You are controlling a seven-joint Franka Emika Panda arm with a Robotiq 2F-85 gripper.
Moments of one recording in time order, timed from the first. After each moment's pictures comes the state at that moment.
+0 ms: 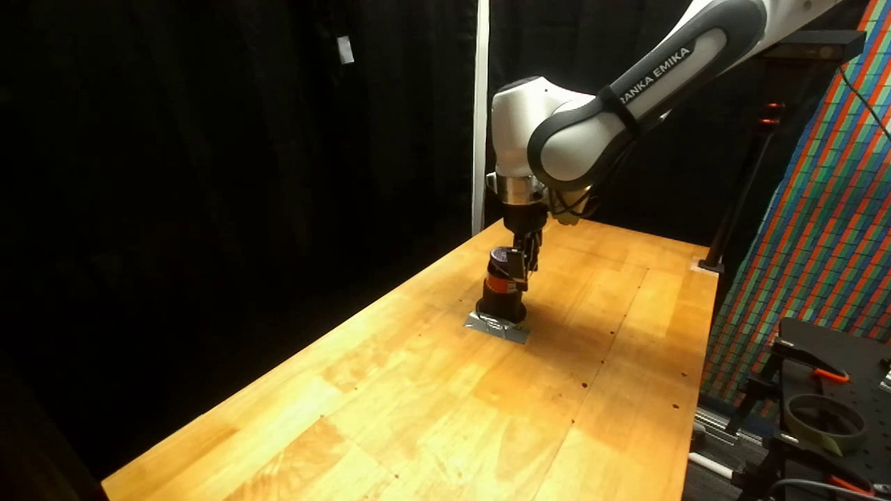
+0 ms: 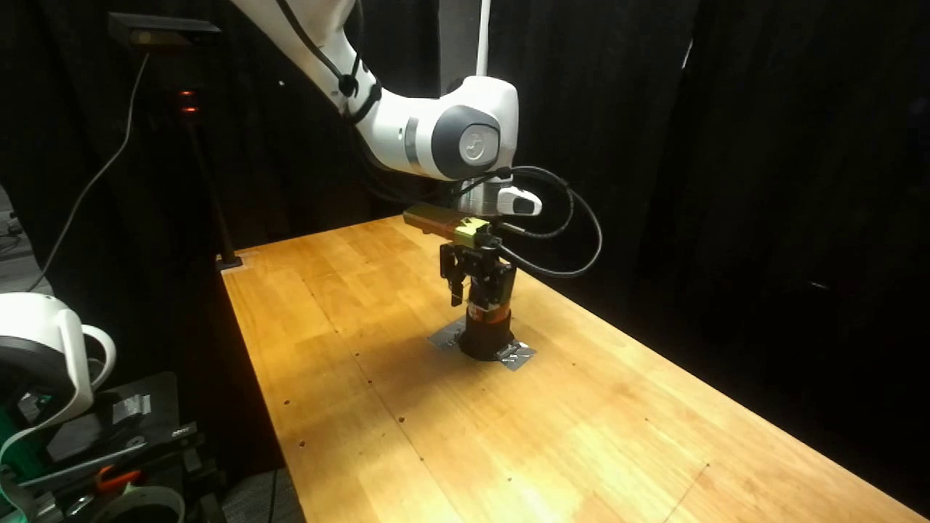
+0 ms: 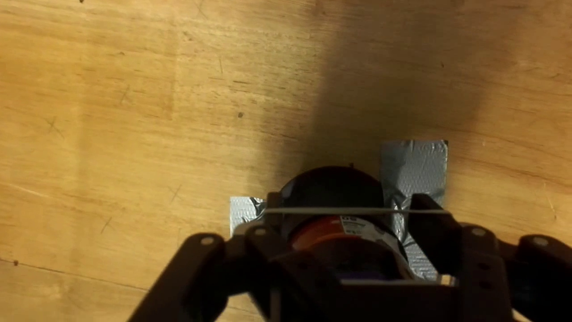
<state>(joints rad) 0.18 0.55 0.00 -1.77 -0.13 2.23 0.02</state>
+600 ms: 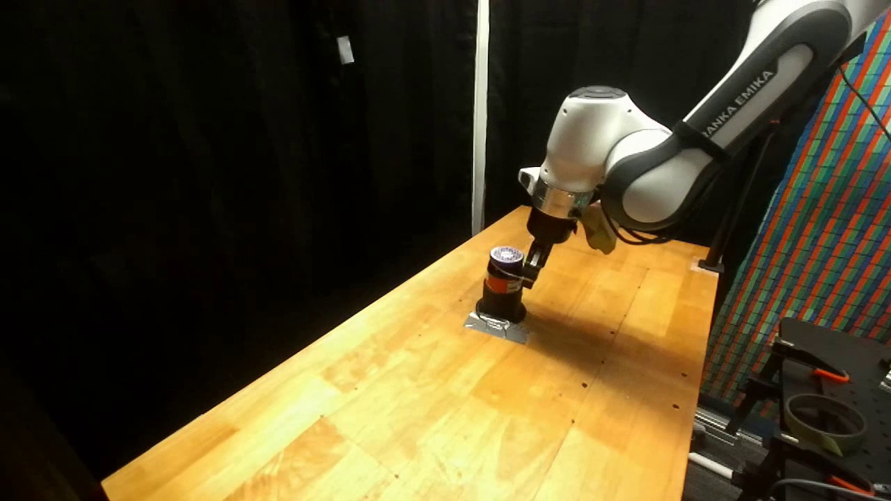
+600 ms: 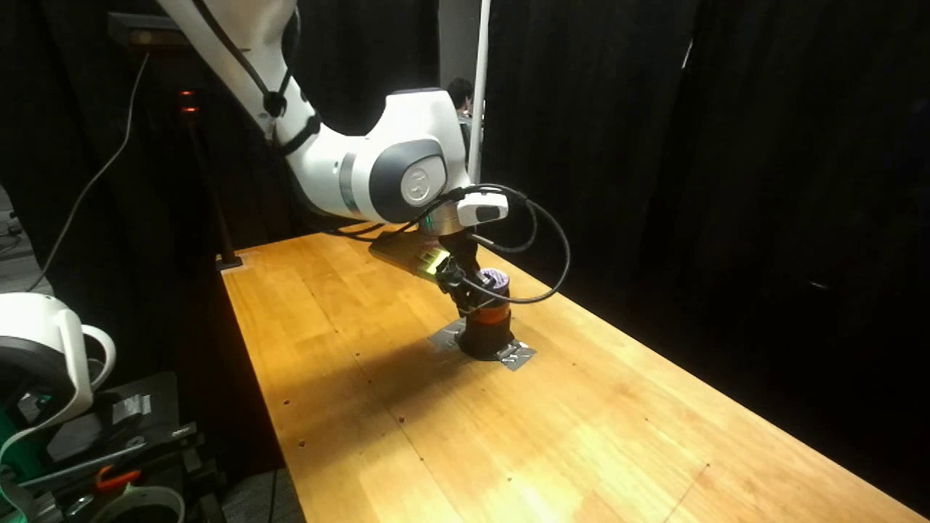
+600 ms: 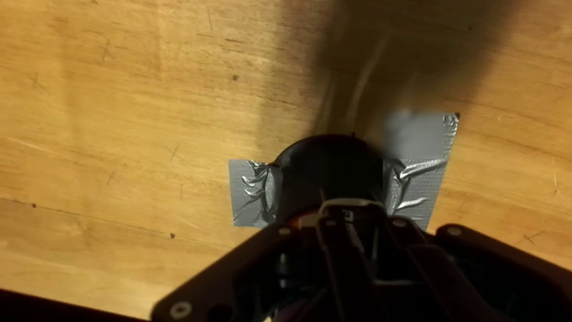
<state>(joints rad) 0.20 0.40 -0.03 -2.15 -0.27 2.78 0.14</state>
